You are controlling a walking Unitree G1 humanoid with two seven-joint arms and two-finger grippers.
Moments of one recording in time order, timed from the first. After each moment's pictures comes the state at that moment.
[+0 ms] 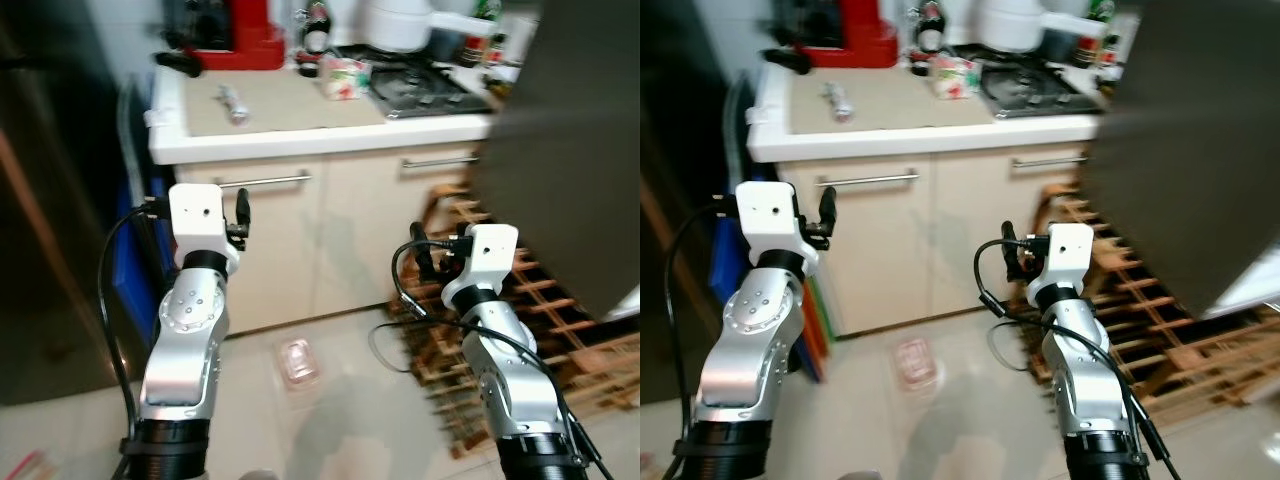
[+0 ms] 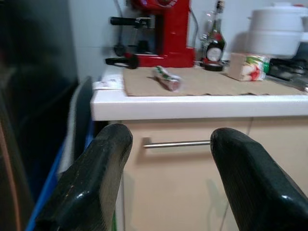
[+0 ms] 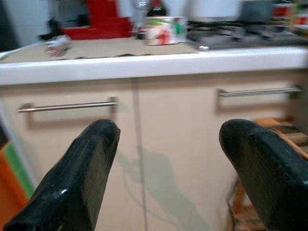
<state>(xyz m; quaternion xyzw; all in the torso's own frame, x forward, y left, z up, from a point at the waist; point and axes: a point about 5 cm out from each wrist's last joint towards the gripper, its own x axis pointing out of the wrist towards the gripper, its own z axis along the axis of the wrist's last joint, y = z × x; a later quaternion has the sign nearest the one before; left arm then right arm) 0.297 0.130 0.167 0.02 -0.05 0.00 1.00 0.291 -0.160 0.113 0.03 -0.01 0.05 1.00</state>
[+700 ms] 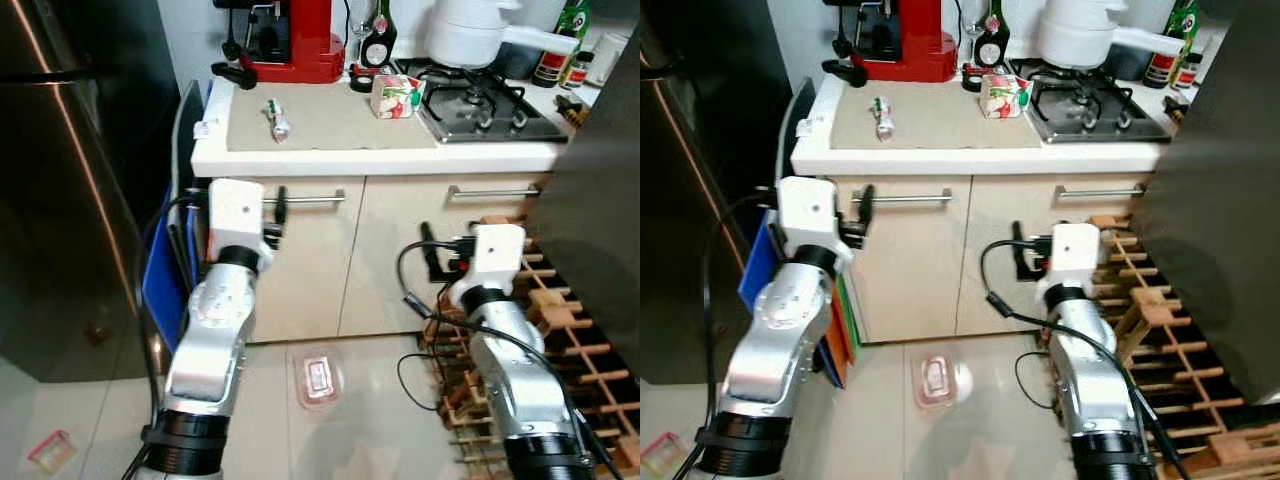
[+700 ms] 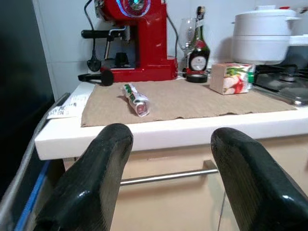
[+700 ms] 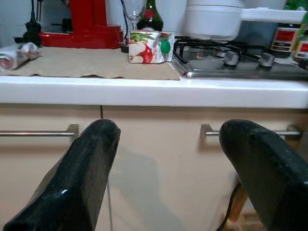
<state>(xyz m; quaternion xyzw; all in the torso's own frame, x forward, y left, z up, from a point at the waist) 0.302 0.113 0.173 0.04 -0.06 -0.05 1.00 0.293 -0.166 0.118 -0.01 -0.02 0.02 1.00</state>
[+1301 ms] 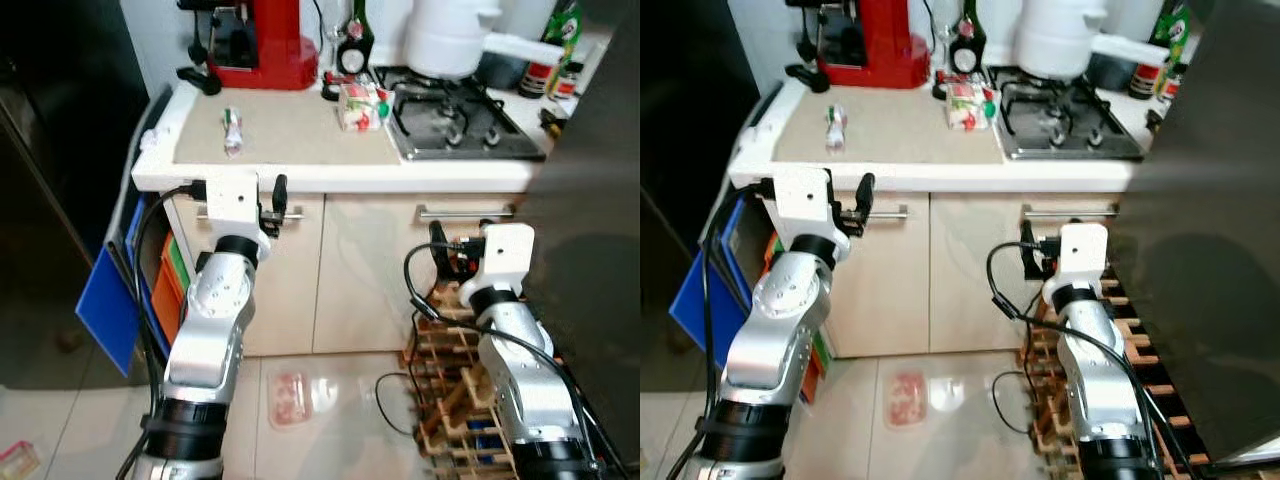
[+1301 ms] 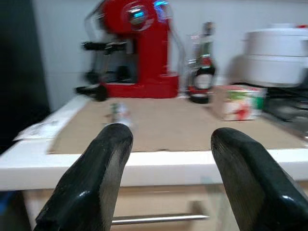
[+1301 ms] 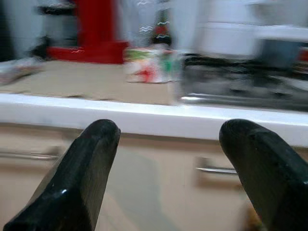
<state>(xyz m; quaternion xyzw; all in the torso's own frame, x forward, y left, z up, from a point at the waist) 0.309 0.128 0.180 0.02 -0.08 -0.02 1.00 0.289 -0.148 0.125 -0.02 -0.05 0.07 1.00</state>
